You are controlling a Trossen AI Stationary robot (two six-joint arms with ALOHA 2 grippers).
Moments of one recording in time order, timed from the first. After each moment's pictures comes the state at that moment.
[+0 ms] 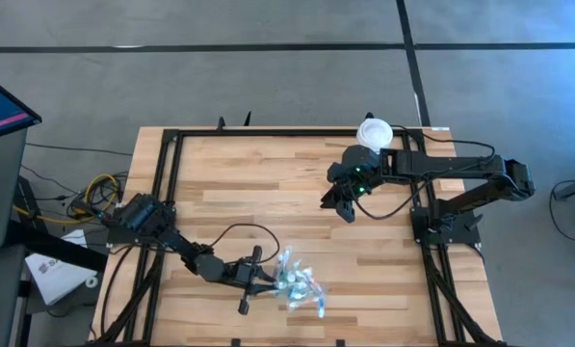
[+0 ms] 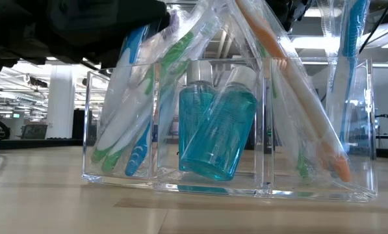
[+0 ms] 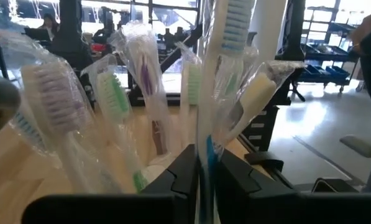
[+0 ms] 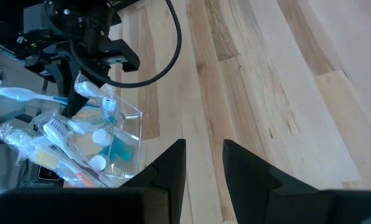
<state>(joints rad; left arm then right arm) -0.60 1.98 0.59 1.42 -0.43 -0.07 -0.12 1.30 1.07 -0.53 -0.28 0.26</state>
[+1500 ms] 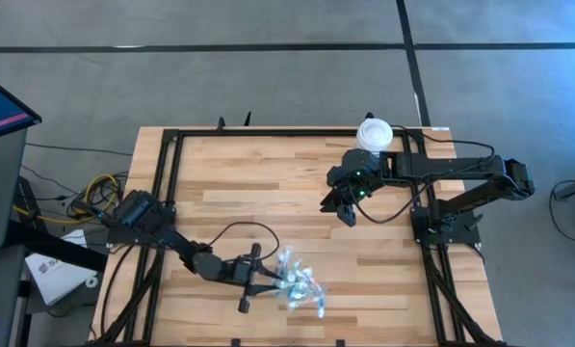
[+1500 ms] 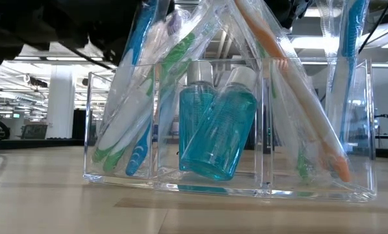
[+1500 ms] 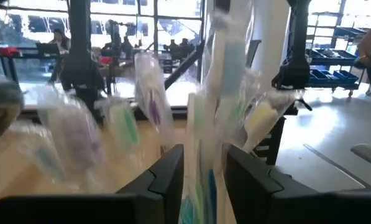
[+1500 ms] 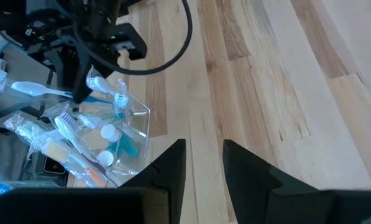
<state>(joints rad) -0.60 1.94 0.59 1.41 -0.45 -0.02 -0.09 1.30 1.07 -0.52 -0.28 0.25</state>
